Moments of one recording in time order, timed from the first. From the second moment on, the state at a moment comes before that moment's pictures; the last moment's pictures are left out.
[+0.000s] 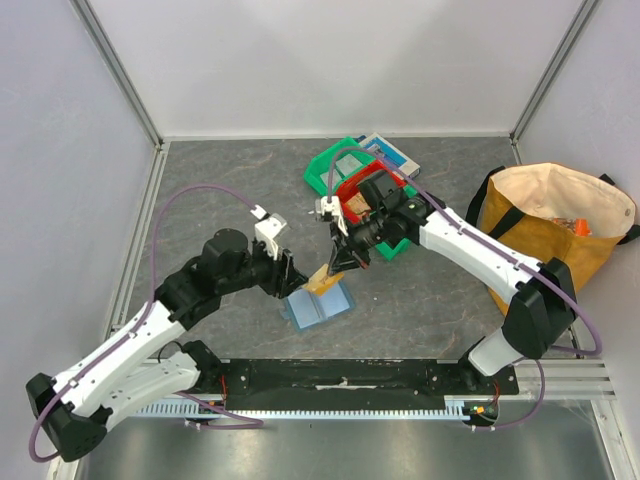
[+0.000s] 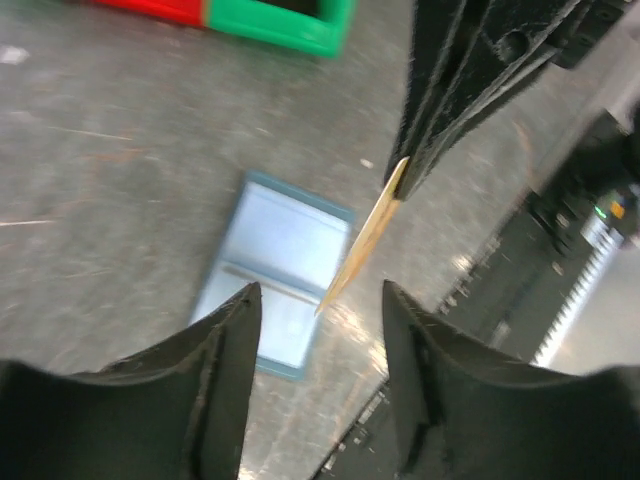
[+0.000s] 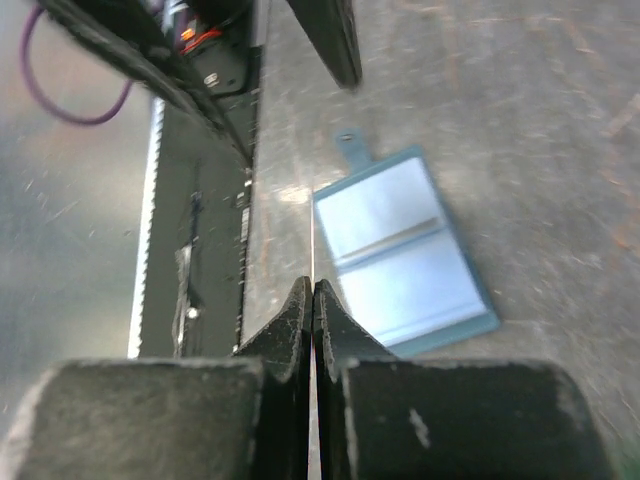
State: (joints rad) left arm -0.73 0.82 0.77 -0.44 0.28 -0.21; right arm 0.69 1.55 1.33 -0.76 -0.93 -0.52
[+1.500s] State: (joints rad) left arm -0.22 0.43 0.63 -0.41 -0.20 -0.42; right arm 0.36 1.92 1.27 0.08 -0.04 0.81
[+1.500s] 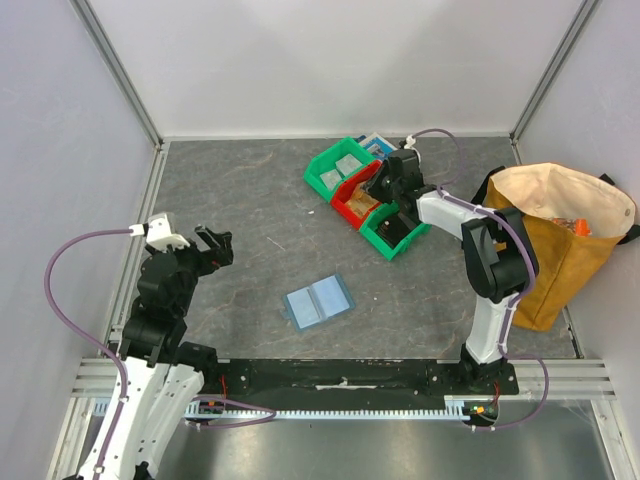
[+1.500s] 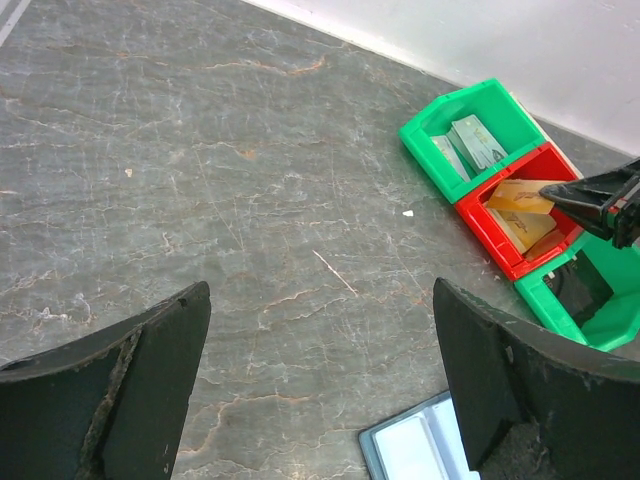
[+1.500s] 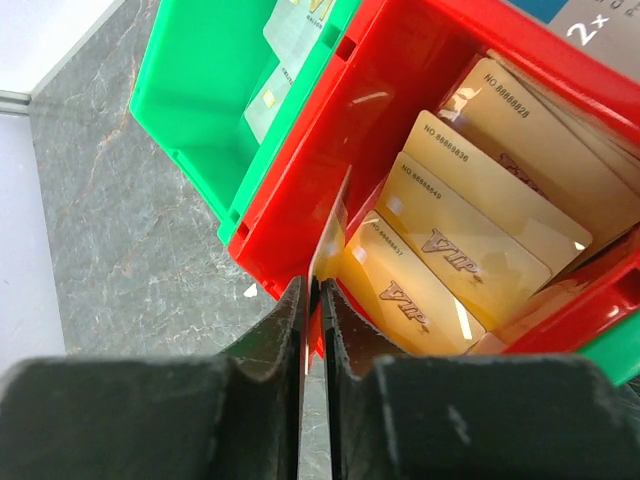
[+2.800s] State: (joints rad) left arm -0.51 0.68 0.31 -0.33 0.16 -0.75; right arm 1.01 1.45 0.91 -0.10 0.16 0.31
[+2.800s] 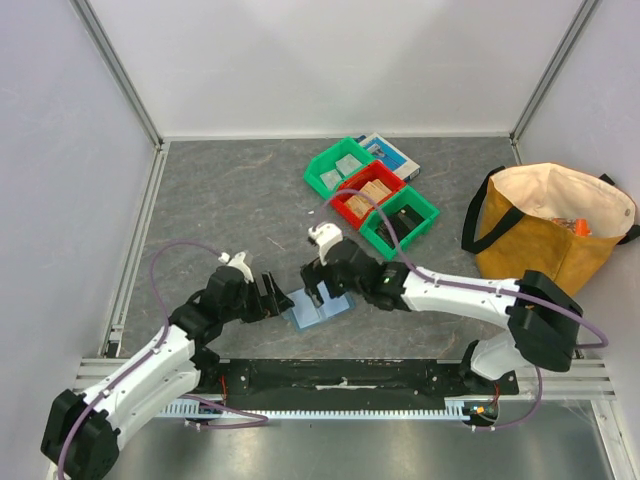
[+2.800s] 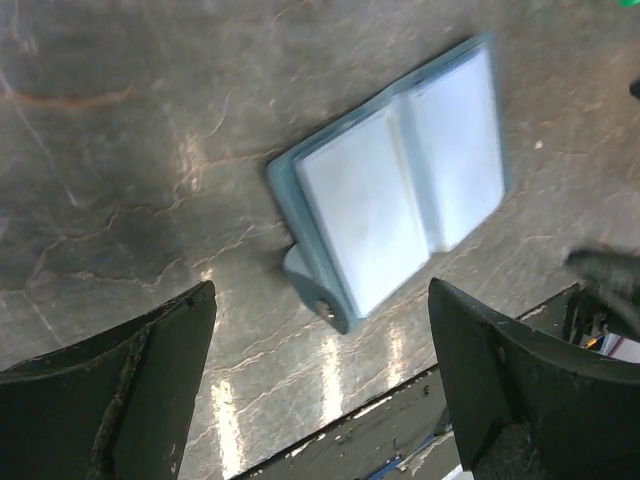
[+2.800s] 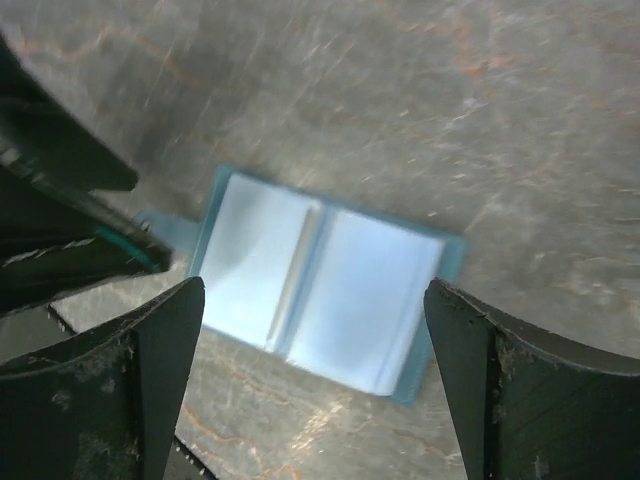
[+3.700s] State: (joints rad) left arm -0.57 0.70 0.15 -0.18 0.11 -0.89; right arm 1.31 1.77 0.99 -0.11 0.45 0.26
